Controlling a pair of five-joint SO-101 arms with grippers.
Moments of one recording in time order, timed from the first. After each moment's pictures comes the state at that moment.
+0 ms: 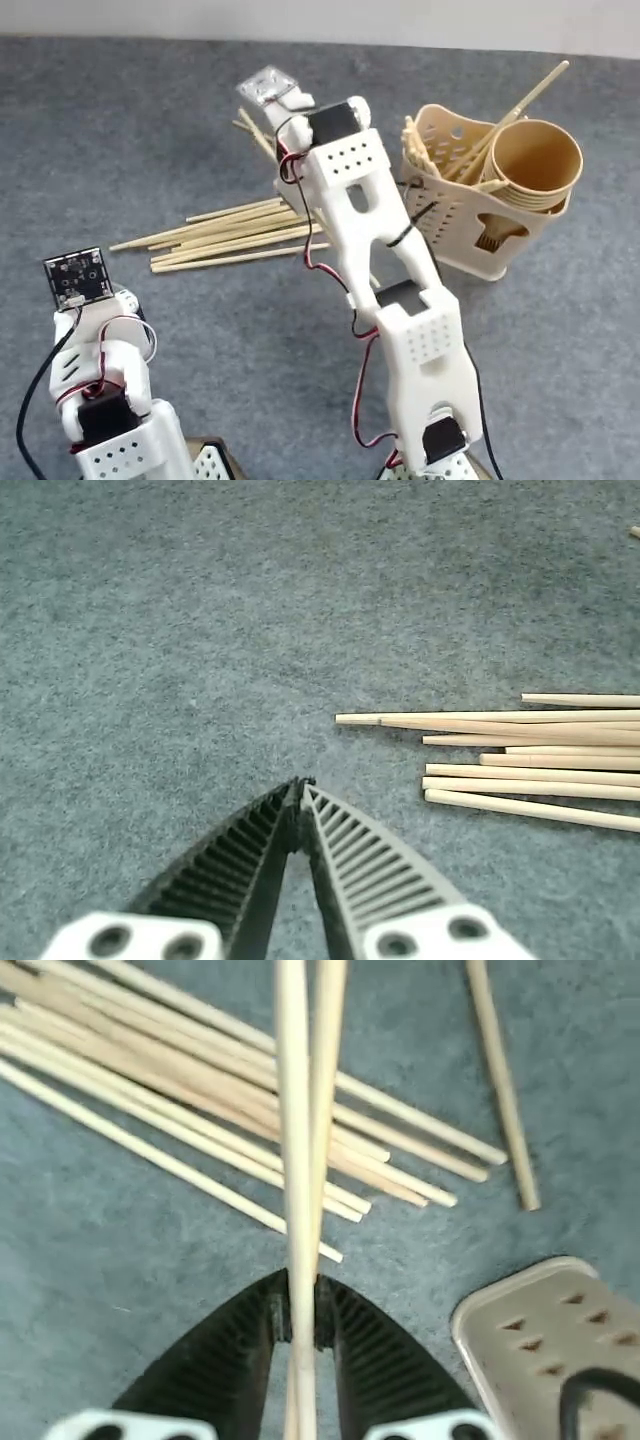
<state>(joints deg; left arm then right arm) -29.8 -104.0 90.6 54.6 -2.0 -30.2 33.9 -54.0 100.4 18.9</state>
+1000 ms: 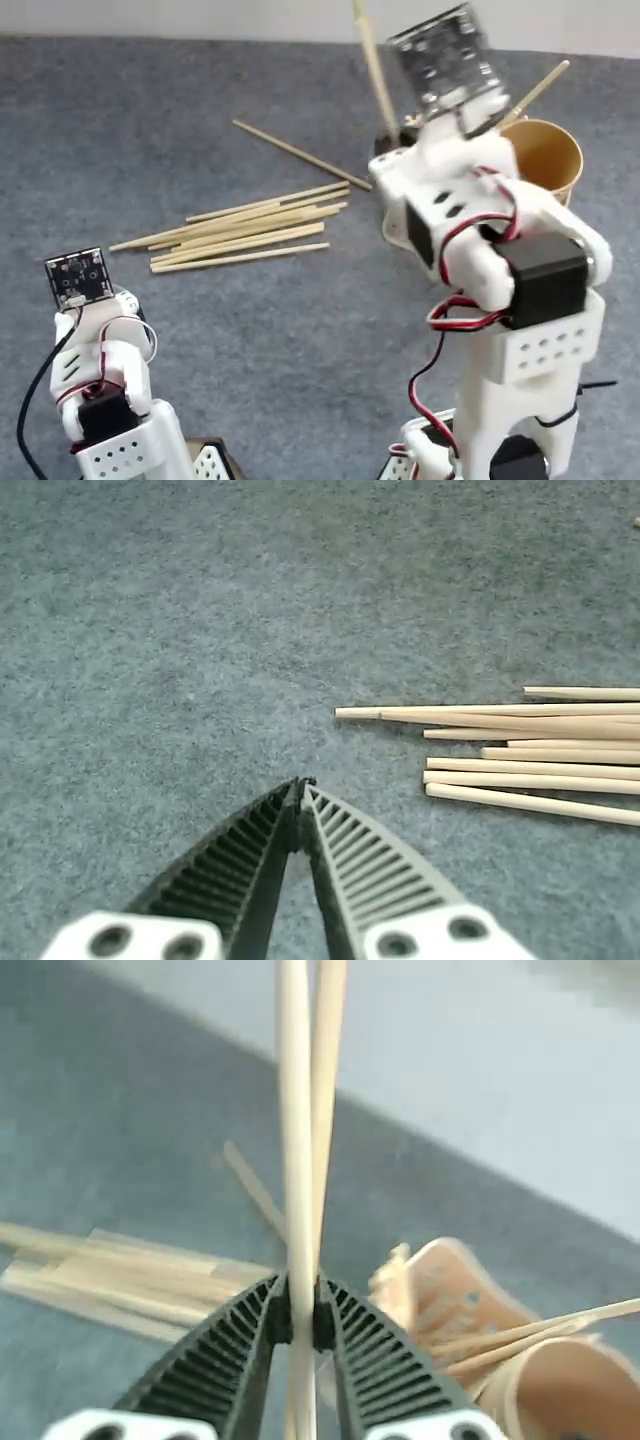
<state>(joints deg) -29.8 -104.0 91.3 54.6 -2.0 -19.3 -25.8 -25.9 86.7 16.3</state>
